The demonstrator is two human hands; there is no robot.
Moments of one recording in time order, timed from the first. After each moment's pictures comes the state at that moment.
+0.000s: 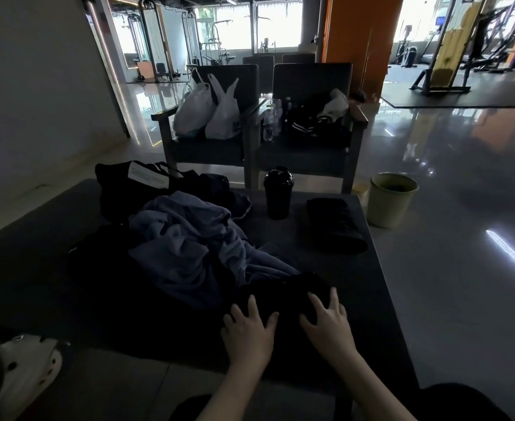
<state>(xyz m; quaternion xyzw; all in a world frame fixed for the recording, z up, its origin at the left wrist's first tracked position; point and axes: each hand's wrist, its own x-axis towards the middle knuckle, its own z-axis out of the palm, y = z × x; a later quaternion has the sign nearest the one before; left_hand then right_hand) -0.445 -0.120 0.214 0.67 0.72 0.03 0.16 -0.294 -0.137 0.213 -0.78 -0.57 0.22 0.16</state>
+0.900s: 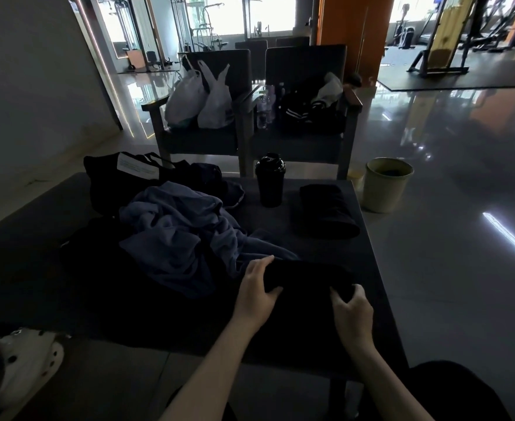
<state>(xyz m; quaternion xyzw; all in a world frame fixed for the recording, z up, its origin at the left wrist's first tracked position) -0.432 -0.087 0.230 0.76 0.50 0.34 0.26 -0.261 -0.158 0.223 -0.76 -0.32 0.27 0.50</state>
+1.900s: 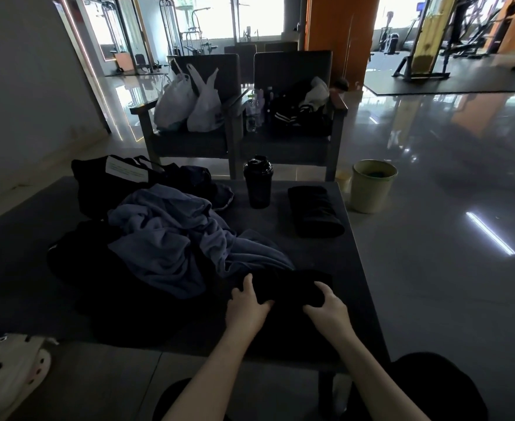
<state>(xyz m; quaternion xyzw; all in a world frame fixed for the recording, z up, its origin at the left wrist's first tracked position) -0.422 -0.104 0.221 0.67 0.67 0.09 0.31 -0.263 -0.165 0.224 -0.76 -0.41 0.36 0.34</state>
